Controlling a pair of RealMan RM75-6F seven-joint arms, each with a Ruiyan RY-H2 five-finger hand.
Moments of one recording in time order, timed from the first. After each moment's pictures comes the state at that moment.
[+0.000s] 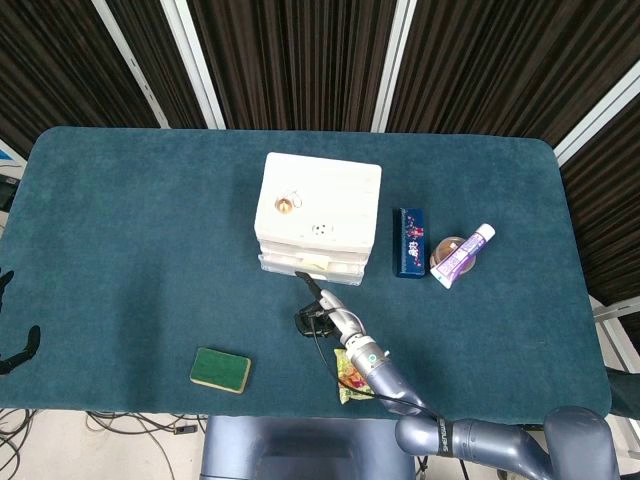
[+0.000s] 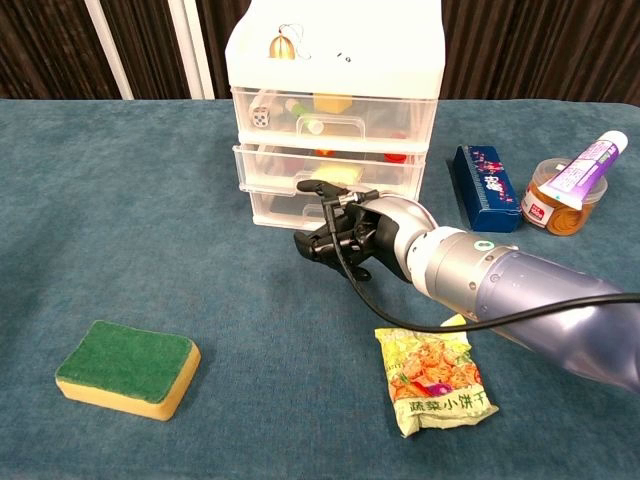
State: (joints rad) left arm -0.03 -1.07 -0.11 -1.79 1.33 1.51 0.00; right arm 0.69 -1.88 0.33 -1.43 -1.09 0.77 0.43
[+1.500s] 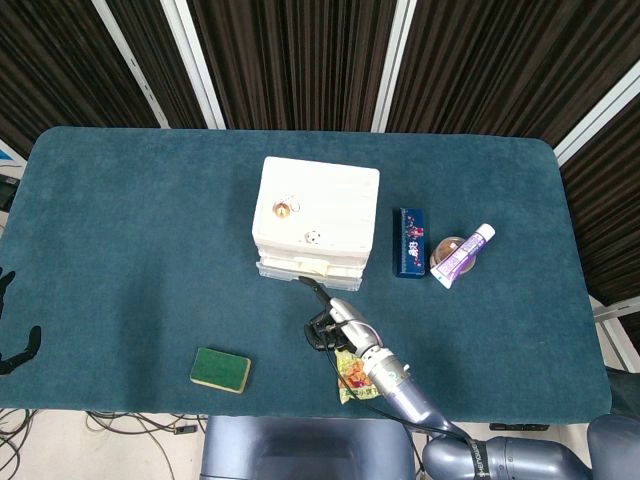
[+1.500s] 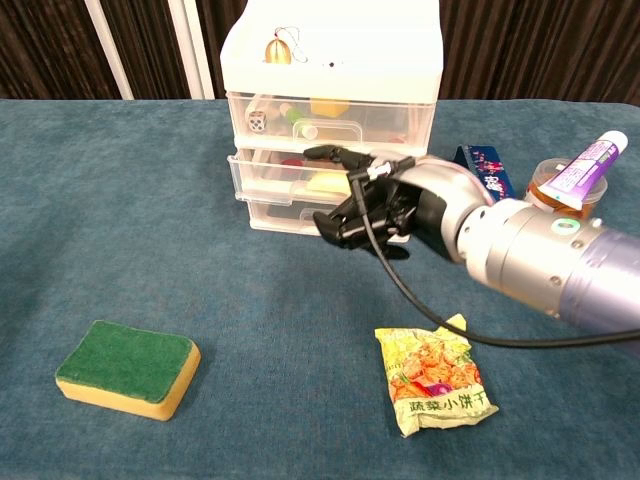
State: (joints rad) left arm -0.03 -1.07 -0.11 -1.79 1.33 1.50 0.01; right arm 0.63 -1.70 0.28 -1.72 -1.12 0.90 0.22
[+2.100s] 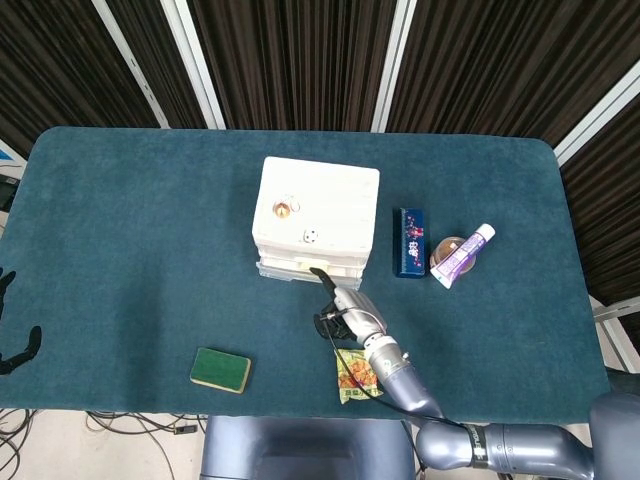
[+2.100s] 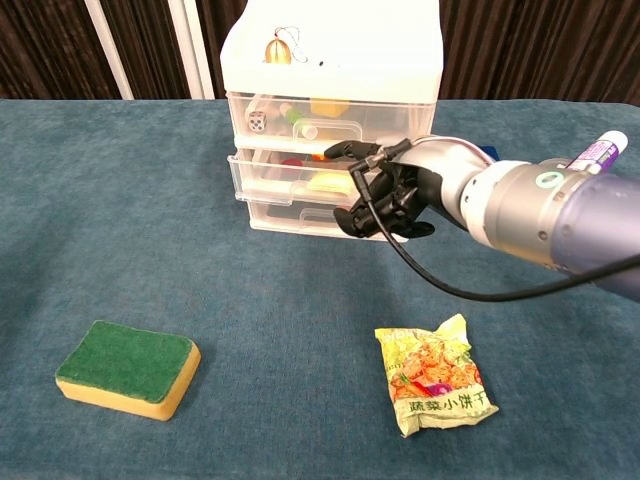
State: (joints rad) left arm -0.03 -1.07 -0.11 -1.79 1.33 1.50 0.00; right arm 0.77 -1.65 0.33 -1.84 -0.68 0.99 -0.24
